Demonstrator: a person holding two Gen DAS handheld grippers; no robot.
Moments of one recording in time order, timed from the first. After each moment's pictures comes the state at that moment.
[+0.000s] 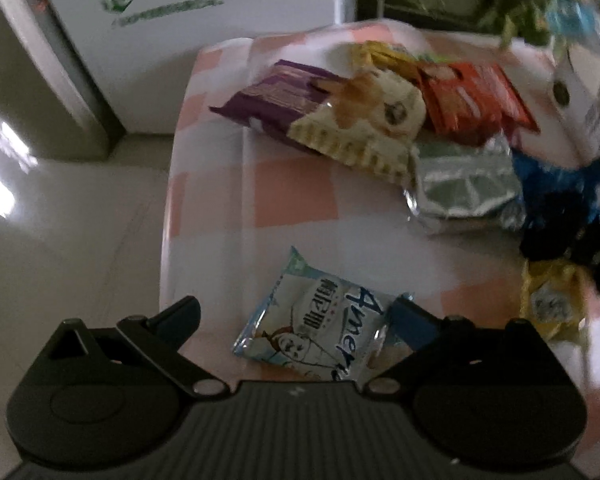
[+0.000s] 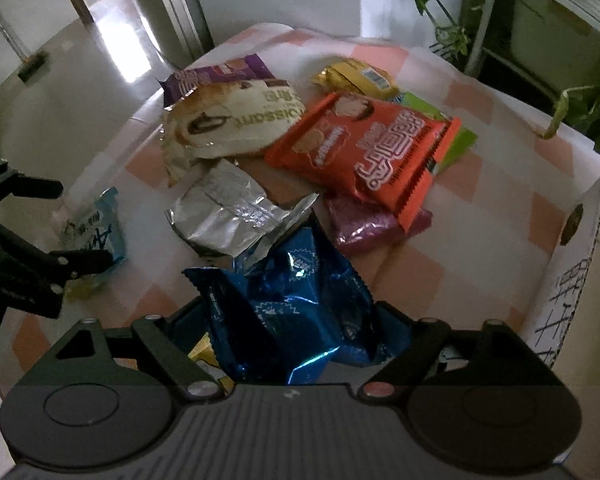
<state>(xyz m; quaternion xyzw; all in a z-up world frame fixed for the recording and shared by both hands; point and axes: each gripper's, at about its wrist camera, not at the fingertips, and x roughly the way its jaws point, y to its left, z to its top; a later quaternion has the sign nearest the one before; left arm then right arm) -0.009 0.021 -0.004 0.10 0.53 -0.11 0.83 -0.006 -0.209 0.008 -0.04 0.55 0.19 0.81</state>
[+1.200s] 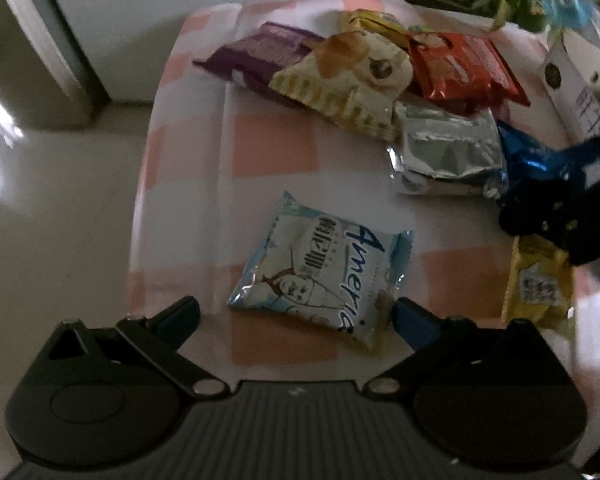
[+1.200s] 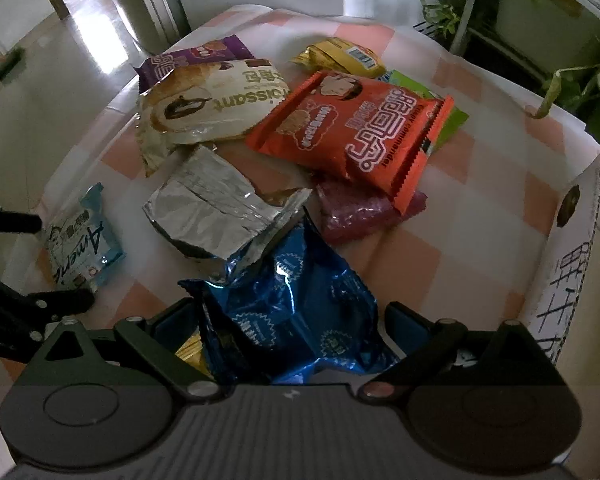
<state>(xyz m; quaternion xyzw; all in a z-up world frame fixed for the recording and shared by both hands) -0.020 0.017 -0.022 0.11 0.56 -0.12 0.82 0.000 -0.201 -0.005 -0.05 0.58 0.16 0.80</state>
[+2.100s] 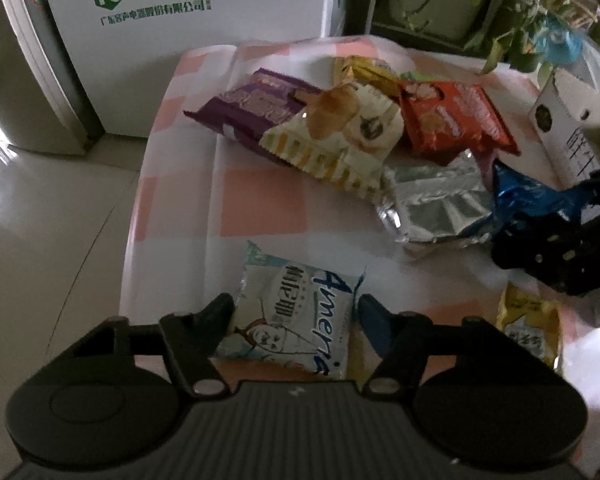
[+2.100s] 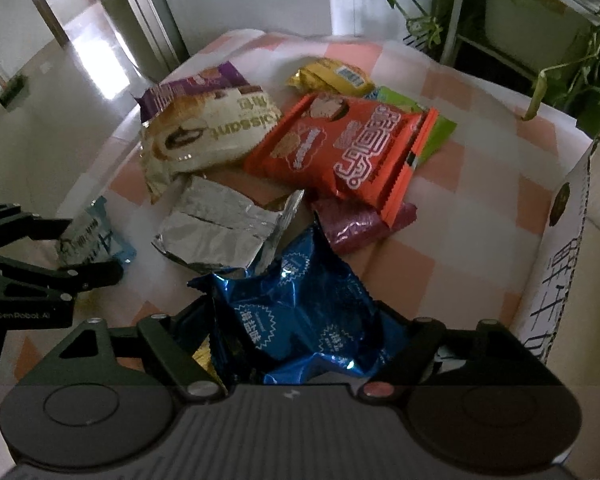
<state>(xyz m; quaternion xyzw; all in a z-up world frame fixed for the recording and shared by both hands) -0.008 0.011 -0.014 0.07 0.51 -0.14 0.85 -0.004 -0.212 0.008 -0.01 0.55 0.16 0.82</state>
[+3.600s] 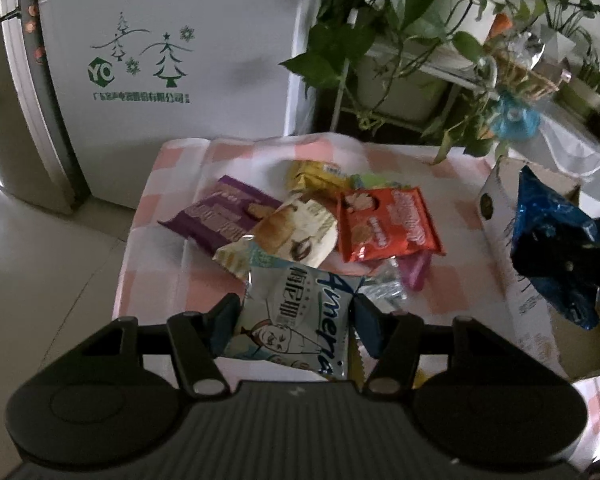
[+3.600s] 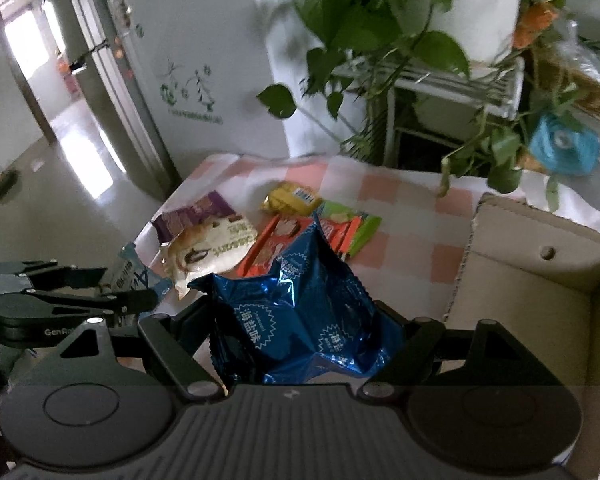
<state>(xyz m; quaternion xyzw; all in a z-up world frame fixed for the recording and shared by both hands) -0.015 -0.014 0.051 0.02 0.43 -0.17 0.89 -0.051 -0.253 0.097 0.05 0.43 0.11 0.89</state>
